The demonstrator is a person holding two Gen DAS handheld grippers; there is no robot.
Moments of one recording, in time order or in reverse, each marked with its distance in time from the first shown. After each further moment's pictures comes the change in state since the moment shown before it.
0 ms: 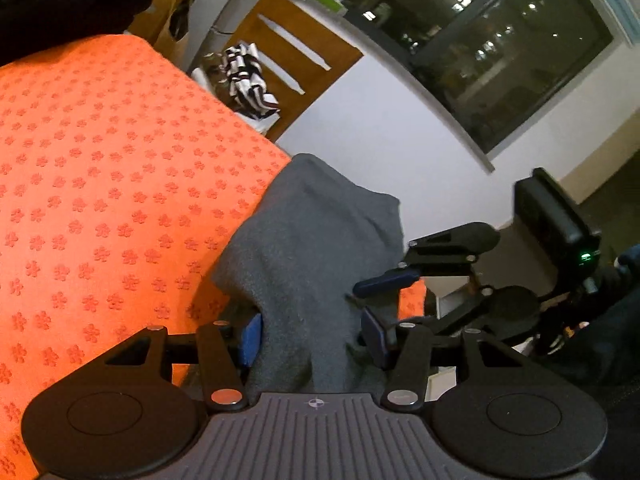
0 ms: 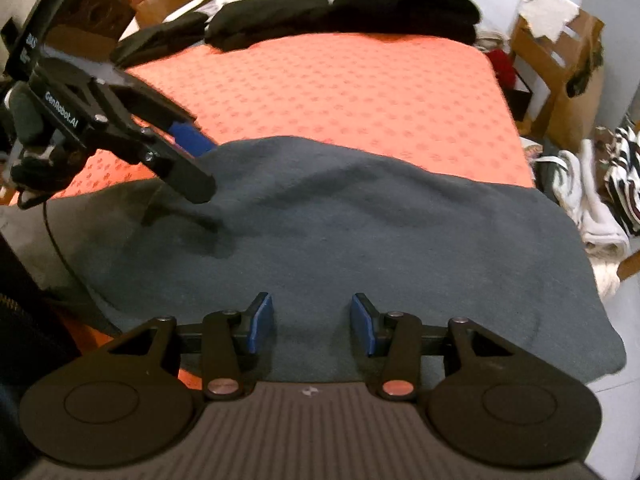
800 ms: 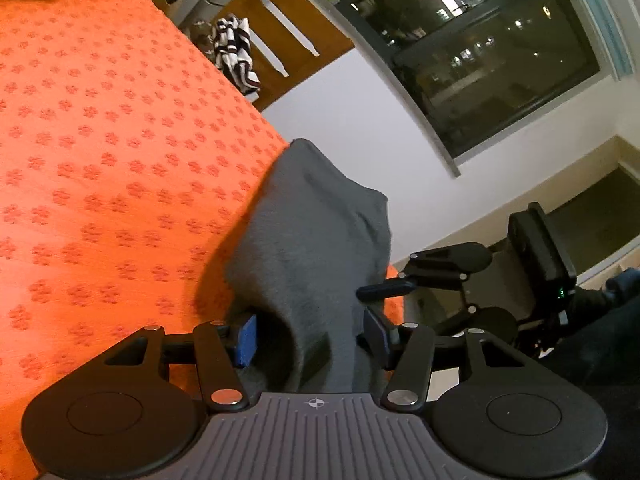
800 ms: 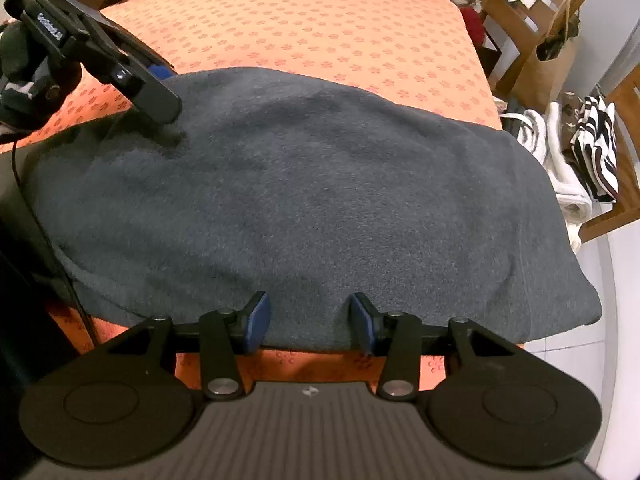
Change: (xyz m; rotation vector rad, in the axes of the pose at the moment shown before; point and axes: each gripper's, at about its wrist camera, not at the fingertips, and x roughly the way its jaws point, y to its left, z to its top) left arm 0.017 0.045 0.005 -0.079 0.054 -0.176; right arm 0.010 0.006 -0.009 0.027 0.103 -0.100
